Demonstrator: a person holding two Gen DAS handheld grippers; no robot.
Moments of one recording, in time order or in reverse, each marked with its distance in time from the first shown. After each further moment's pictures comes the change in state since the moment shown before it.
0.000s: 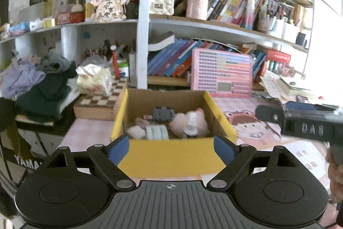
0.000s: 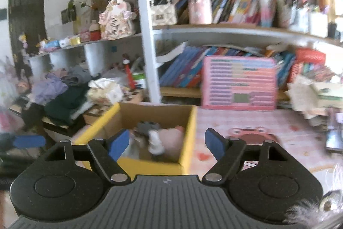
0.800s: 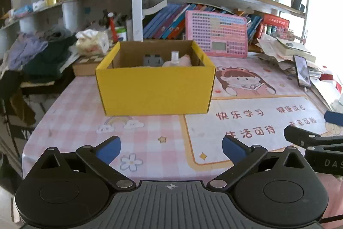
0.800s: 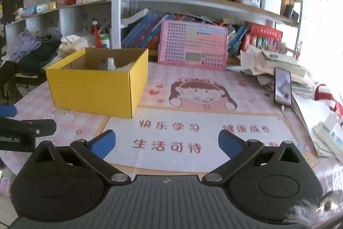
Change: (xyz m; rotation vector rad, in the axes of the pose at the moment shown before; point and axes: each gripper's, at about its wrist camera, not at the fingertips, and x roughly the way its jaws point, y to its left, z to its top) left arm -0.020 -0.056 -0.085 0.025 0.133 0.066; right arm -0.074 -0.029 -0.109 -0.017 0.128 -0.163
